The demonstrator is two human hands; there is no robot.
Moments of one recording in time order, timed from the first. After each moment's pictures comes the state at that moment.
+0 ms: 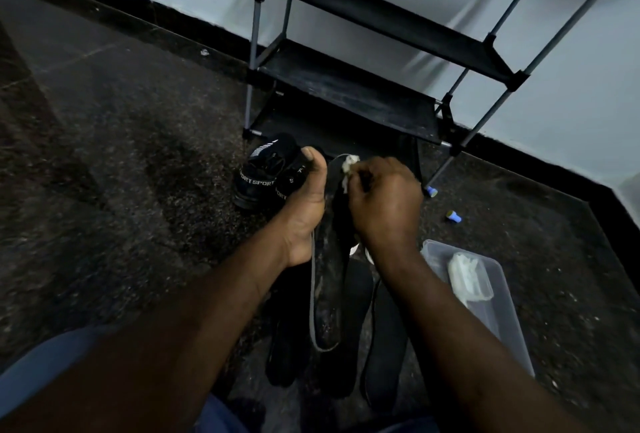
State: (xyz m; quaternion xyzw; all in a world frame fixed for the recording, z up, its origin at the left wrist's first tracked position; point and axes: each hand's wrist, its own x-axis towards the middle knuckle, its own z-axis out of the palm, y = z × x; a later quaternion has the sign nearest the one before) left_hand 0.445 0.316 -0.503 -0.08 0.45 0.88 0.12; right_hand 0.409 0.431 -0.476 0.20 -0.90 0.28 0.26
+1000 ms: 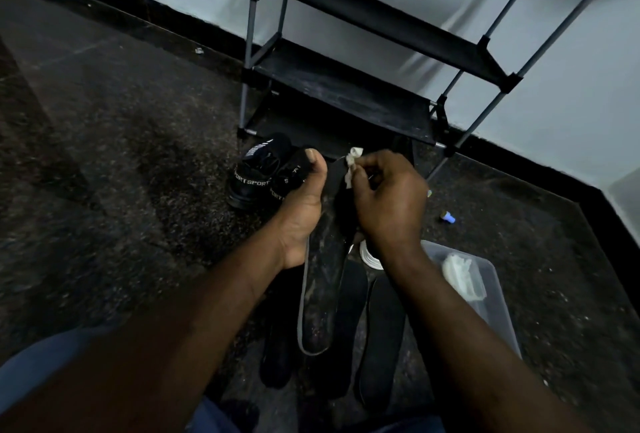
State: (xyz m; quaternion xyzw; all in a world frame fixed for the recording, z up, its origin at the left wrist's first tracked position) left_hand 0.445 0.318 -0.507 -0.06 0.41 0.90 0.12; right_hand 0.404 0.440 -0.471 0.20 -0.87 0.36 0.26
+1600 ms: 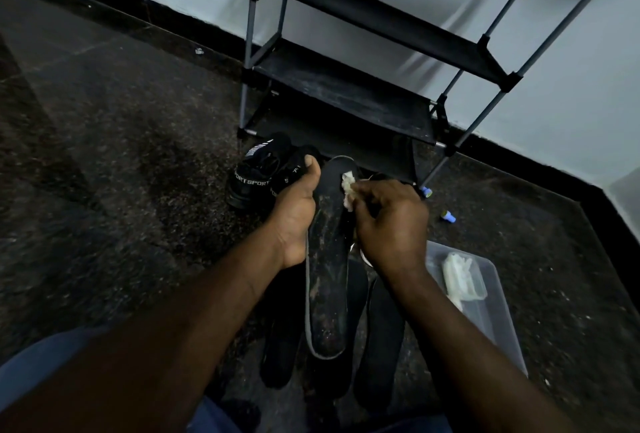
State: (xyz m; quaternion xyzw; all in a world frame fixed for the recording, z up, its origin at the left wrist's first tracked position) left_hand 0.447 0.316 -0.503 -0.13 0.40 0.90 0.12; right_hand 0.420 0.461 -0.491 0.23 -0.89 0.29 0.25
